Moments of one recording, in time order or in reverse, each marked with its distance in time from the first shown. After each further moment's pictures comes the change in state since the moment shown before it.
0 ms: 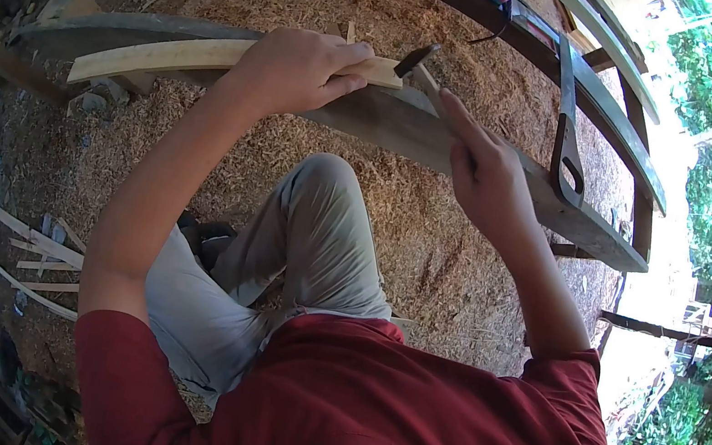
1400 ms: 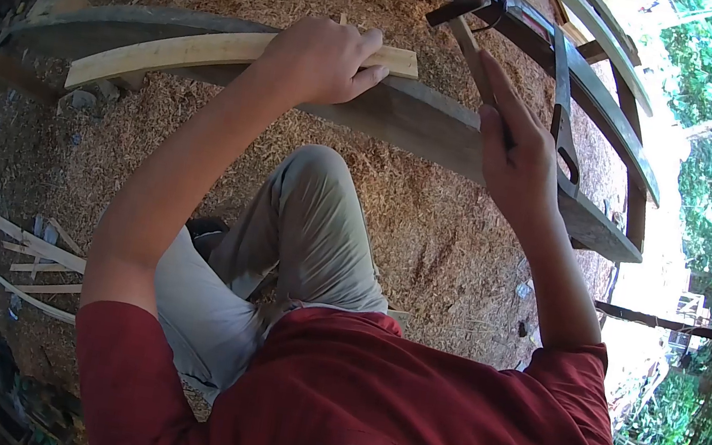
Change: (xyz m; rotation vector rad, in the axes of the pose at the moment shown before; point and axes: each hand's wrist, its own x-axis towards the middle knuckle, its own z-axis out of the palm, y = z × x) left_hand 0.027 0.017 0.021 0.107 0.030 0.000; right_hand 0.008 -0.003 -0.020 0.050 0.179 0.029
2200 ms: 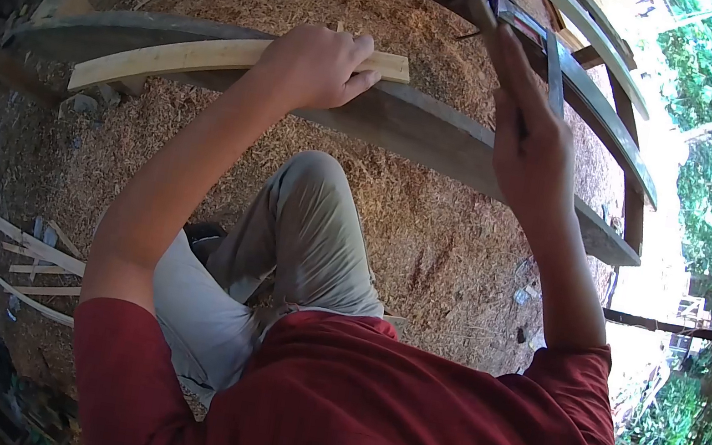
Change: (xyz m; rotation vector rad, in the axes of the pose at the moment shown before) left_hand 0.000 0.002 -0.006 -0.017 -0.054 -0.010; right_hand 0.015 -0.017 -0.025 -0.081 0.029 0.002
